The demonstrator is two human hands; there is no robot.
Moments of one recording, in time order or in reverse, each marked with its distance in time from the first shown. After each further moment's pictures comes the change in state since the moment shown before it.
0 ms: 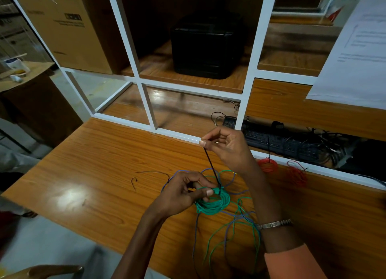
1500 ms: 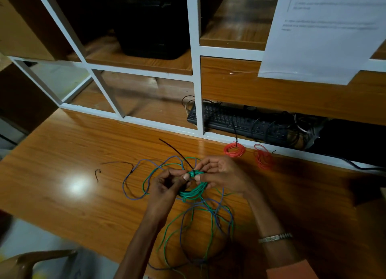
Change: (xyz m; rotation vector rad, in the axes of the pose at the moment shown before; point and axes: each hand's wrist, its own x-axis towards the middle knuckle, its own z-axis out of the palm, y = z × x) left_hand 0.038 -0.036 0.142 -0.322 0.517 -0.180; right_hand -0.088 0.075 -0.140 0.122 -0.313 0.492
